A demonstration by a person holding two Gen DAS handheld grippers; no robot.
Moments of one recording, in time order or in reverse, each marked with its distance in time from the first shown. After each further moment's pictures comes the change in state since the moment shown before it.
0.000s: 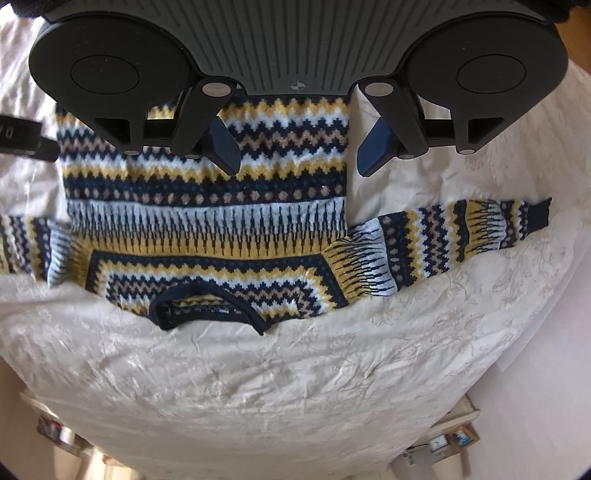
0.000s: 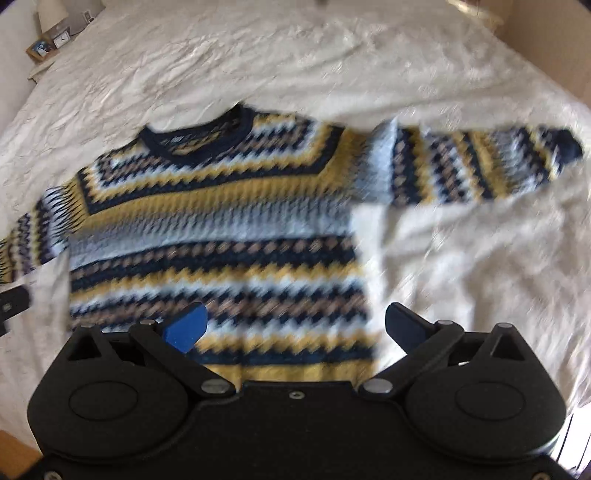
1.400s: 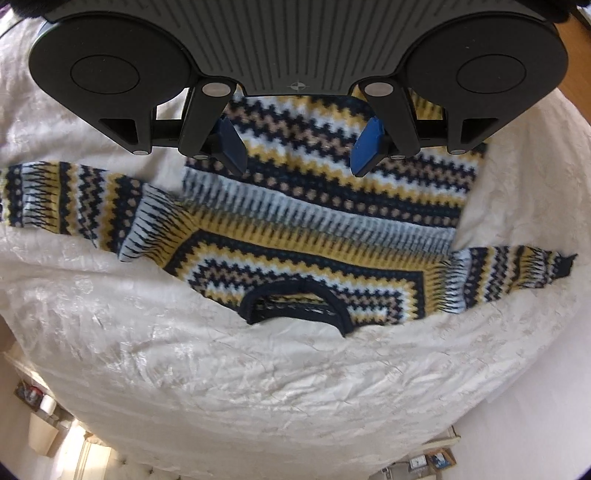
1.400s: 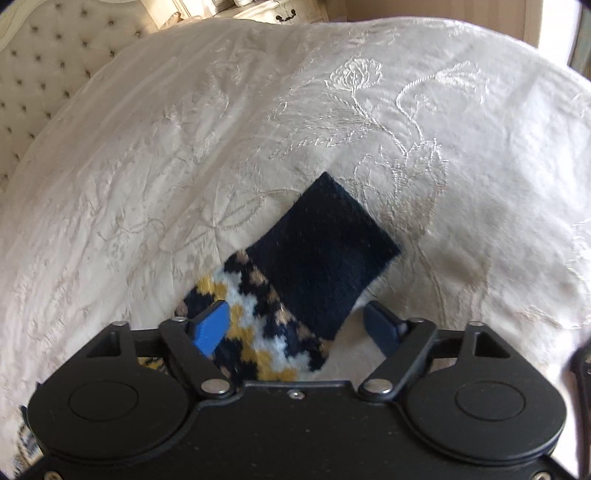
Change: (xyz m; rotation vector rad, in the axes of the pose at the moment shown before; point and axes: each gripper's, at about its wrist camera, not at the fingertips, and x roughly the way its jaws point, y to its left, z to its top) left arm -0.021 -0.177 0.012 -0.171 0.034 0.010; right arm 0.124 -0.429 0.134 0.576 -0.130 0.071
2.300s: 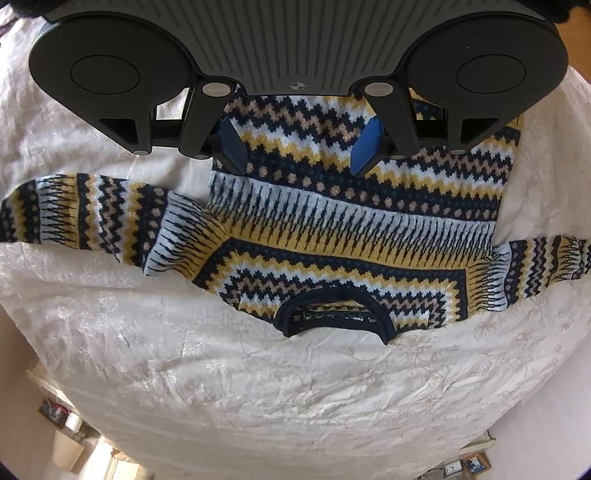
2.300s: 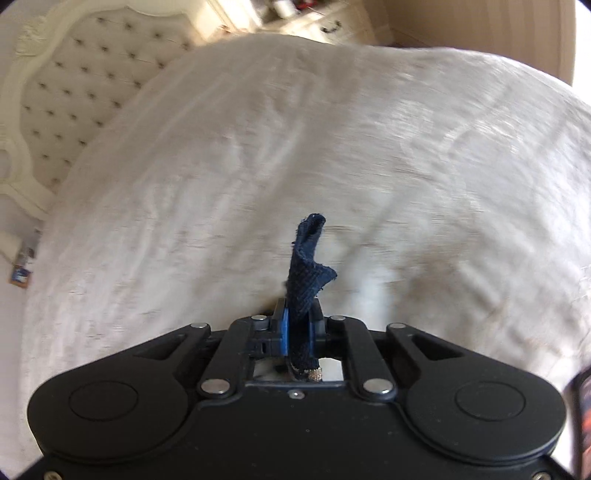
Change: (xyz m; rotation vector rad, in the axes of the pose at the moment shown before) left arm 0.020 -0.014 0.006 0.060 0.030 -0.080; right arm -0.051 0.019 0.009 -0.043 -0.033 0.177
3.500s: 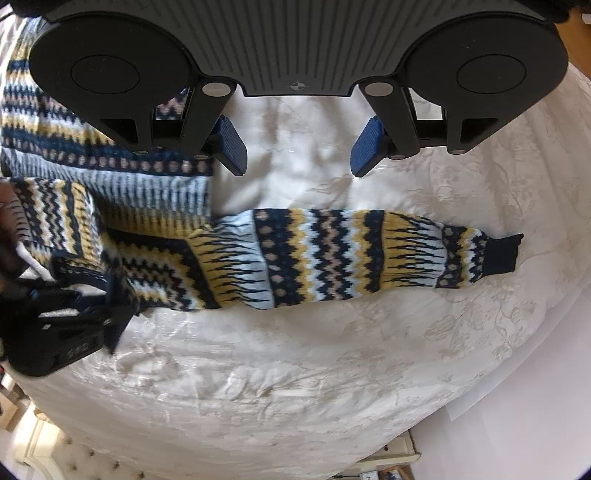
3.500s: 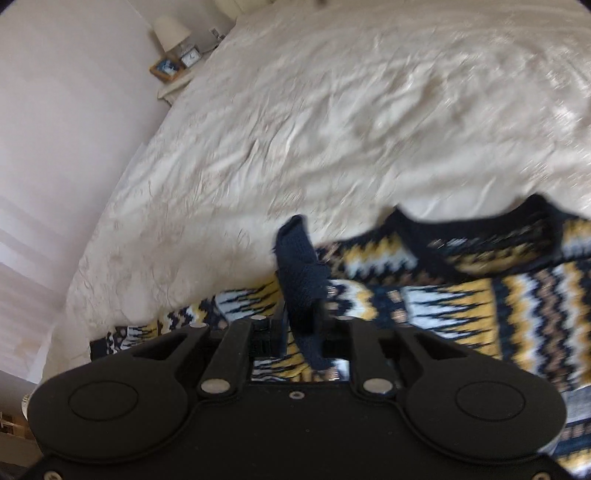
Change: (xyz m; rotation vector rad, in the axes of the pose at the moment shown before) left arm 0.032 0.355 0.022 -0.080 -0.031 0.084; right arm 0.123 0.514 -0.333 -0.498 0.308 0.287
